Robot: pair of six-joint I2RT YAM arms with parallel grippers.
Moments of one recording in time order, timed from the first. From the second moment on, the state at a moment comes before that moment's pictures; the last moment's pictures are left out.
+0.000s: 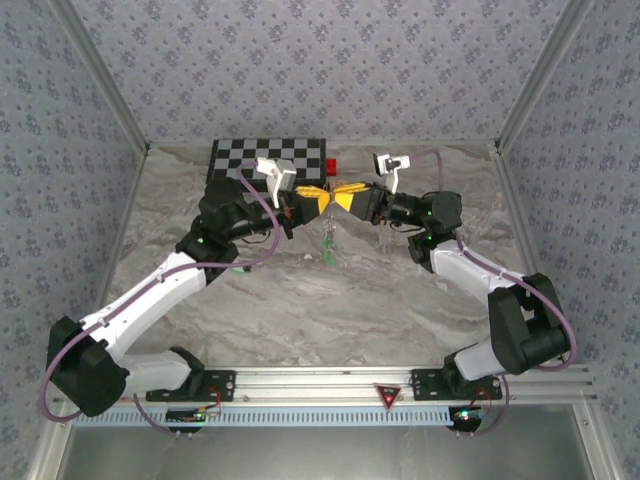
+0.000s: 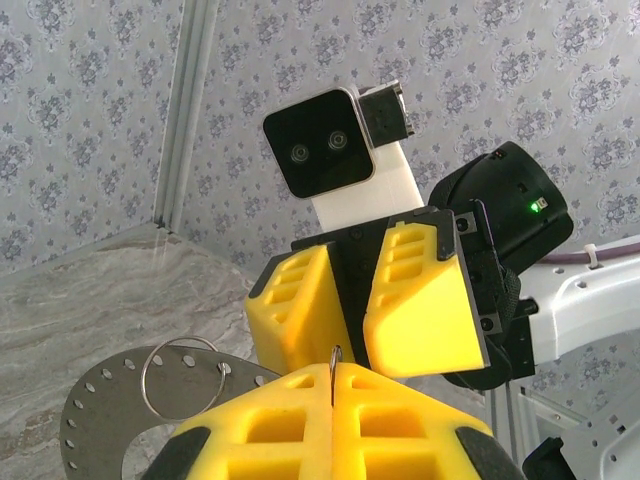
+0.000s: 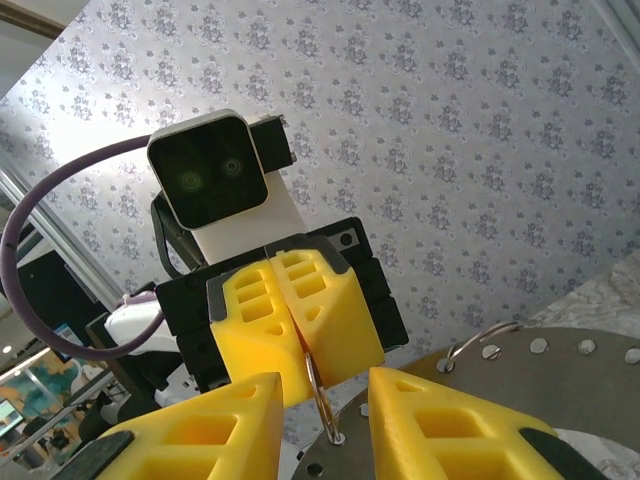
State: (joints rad) left arm -0.64 1.21 1.00 0.26 0.59 -0.35; right arm 0.39 1.44 0.83 1.20 -1.04 1.16
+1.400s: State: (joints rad) left arm -0.62 1.23 1.01 0.28 0.63 -0.37; right arm 0.40 1.45 0.84 1.24 -1.07 1.22
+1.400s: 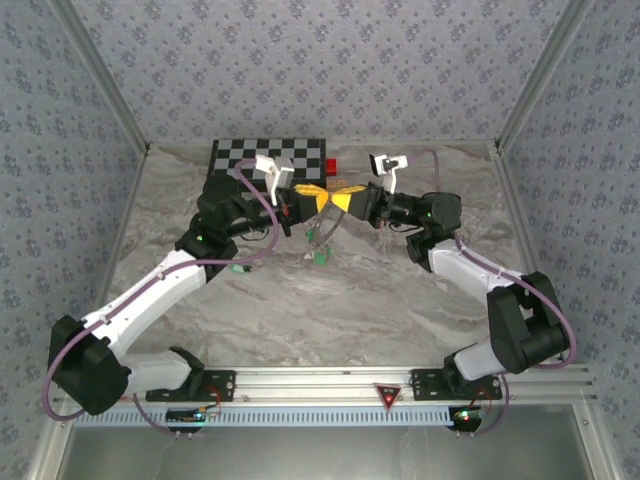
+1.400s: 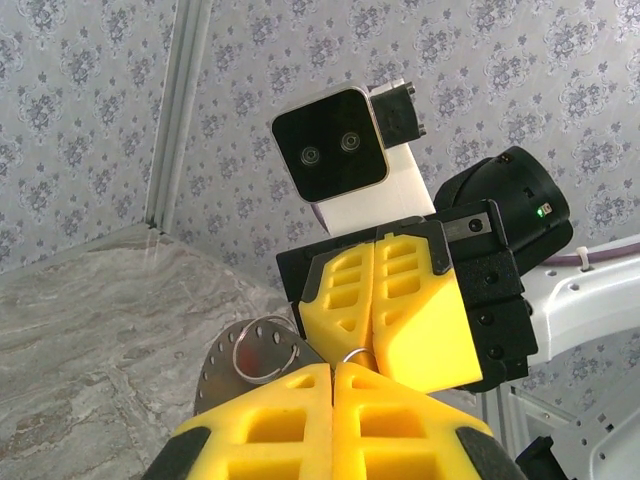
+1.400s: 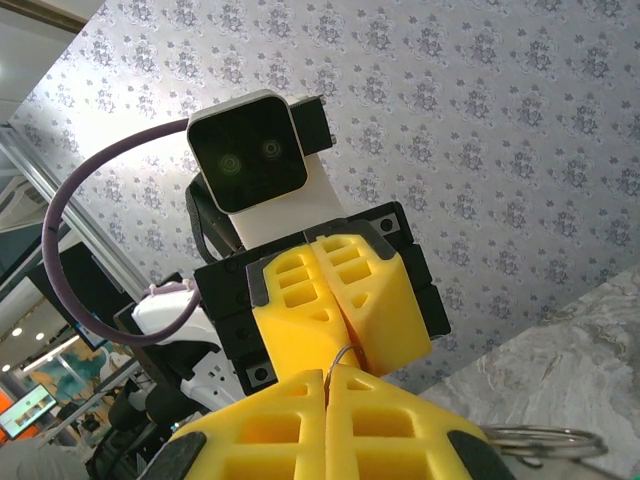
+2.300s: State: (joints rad) left arm -0.60 1.22 1.01 0.24 0.60 -0.42; right arm 0.38 1.39 0.82 1.00 -1.06 1.01
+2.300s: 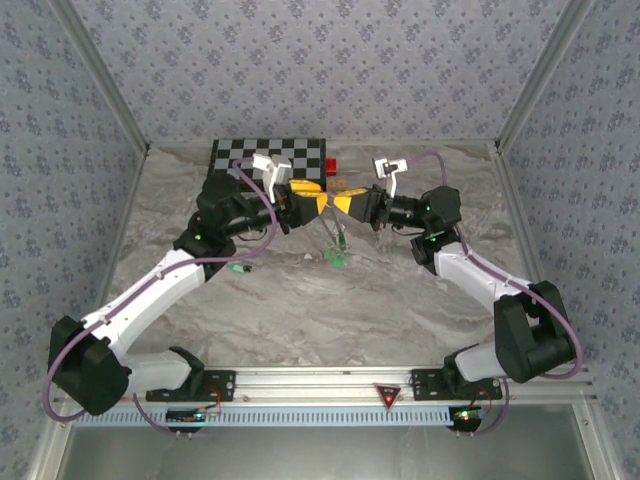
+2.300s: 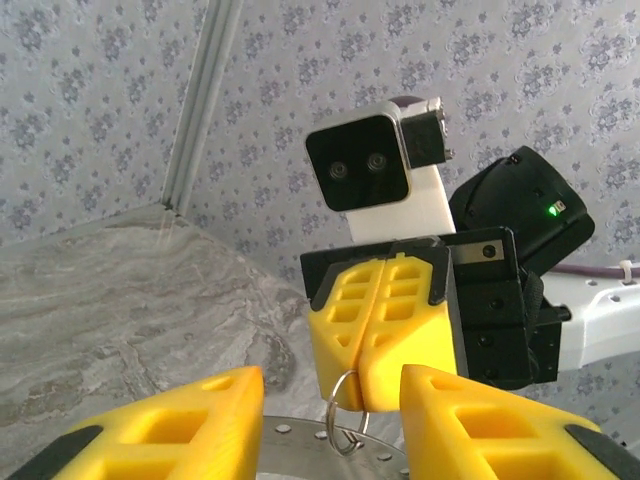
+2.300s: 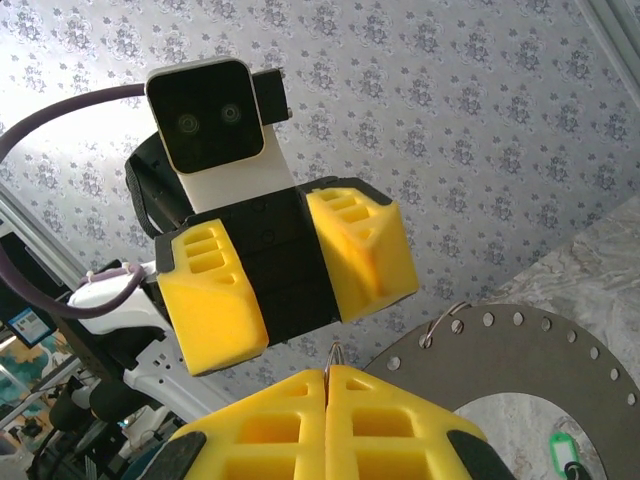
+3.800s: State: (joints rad) left arm -0.63 1.26 1.02 0.17 0.59 -0.42; right arm 0.38 1.38 0.82 0.94 -1.04 0.95
